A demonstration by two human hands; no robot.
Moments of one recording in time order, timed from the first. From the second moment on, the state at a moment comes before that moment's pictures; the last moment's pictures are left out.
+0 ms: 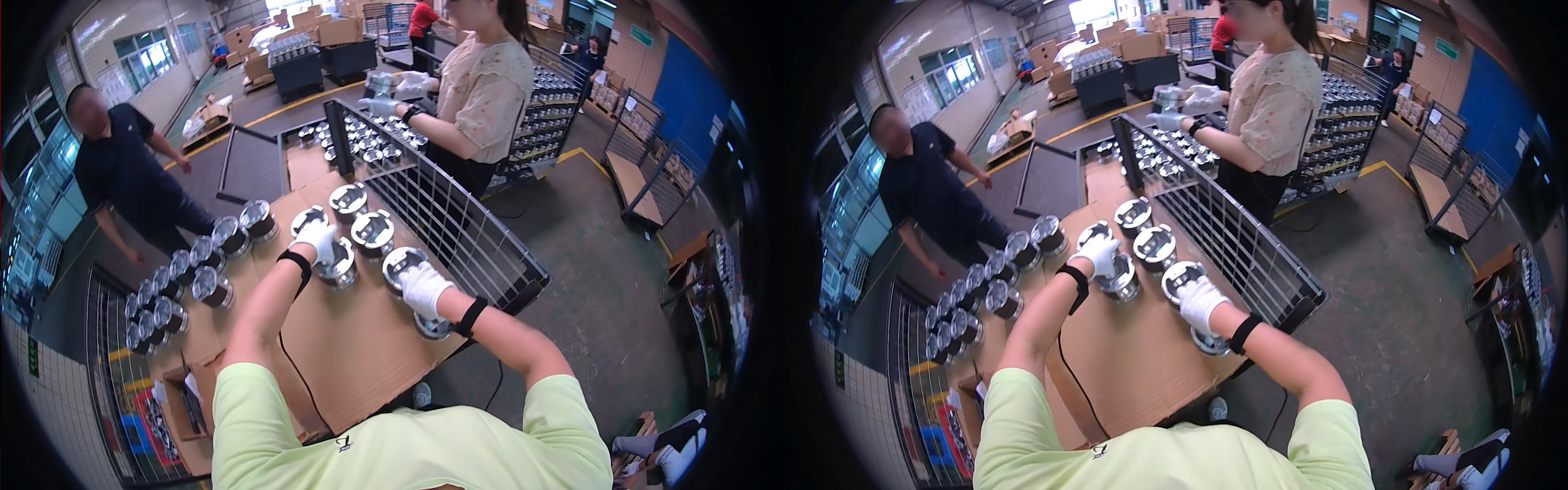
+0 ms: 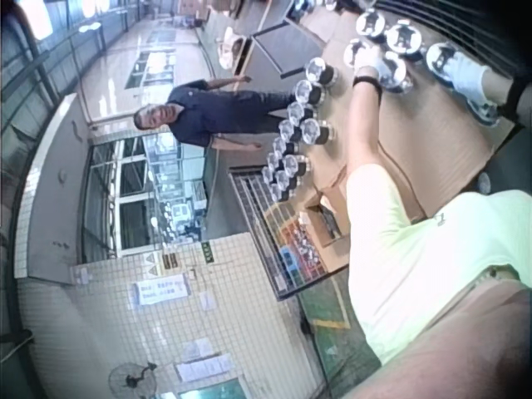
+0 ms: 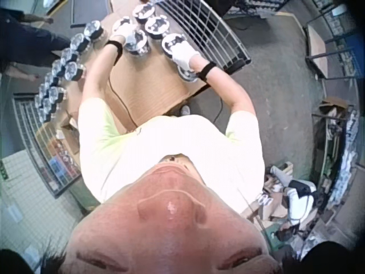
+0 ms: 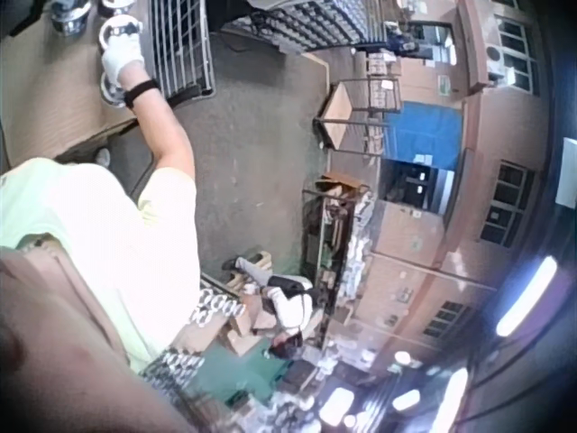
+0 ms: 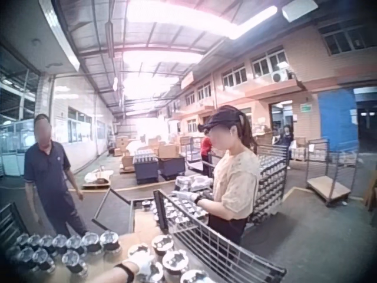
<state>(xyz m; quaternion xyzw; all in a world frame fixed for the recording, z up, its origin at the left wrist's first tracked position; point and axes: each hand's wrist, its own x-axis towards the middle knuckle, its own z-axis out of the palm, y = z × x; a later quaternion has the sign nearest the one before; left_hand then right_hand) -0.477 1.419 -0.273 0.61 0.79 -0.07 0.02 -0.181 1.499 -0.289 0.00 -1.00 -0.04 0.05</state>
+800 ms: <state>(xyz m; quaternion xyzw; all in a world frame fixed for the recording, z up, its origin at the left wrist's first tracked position) -0.498 1.452 -0.330 0.81 0.57 0.05 -0.11 -0.040 1.291 -0.231 -0.45 -0.88 0.07 0.14</state>
